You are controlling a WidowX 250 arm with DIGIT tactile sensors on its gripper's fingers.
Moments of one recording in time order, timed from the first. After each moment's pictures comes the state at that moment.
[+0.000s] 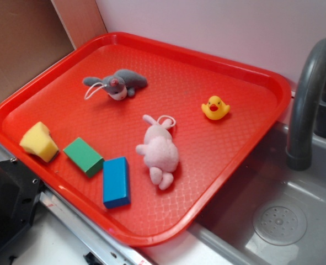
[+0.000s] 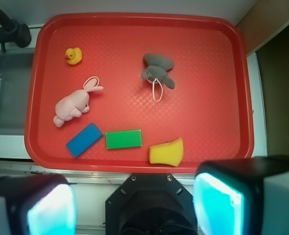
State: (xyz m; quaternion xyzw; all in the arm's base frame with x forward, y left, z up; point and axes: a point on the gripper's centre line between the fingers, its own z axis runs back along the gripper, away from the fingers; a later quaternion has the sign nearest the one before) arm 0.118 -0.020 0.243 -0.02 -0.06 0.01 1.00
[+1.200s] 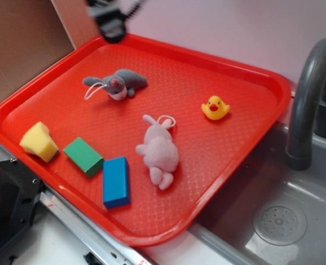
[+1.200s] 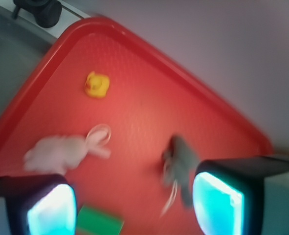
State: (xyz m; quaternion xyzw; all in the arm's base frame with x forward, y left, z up) arm 0.253 -0.090 0.165 0.10 -0.04 -0.32 0.94
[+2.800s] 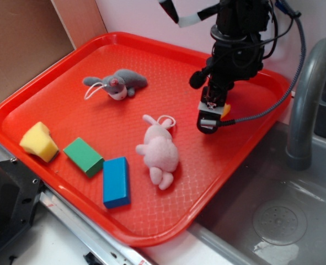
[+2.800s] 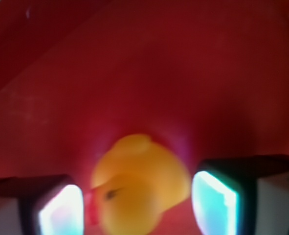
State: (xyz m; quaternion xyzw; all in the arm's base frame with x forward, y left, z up) arm 0.306 -0.126 0.021 0.03 0.12 -0.47 0.88
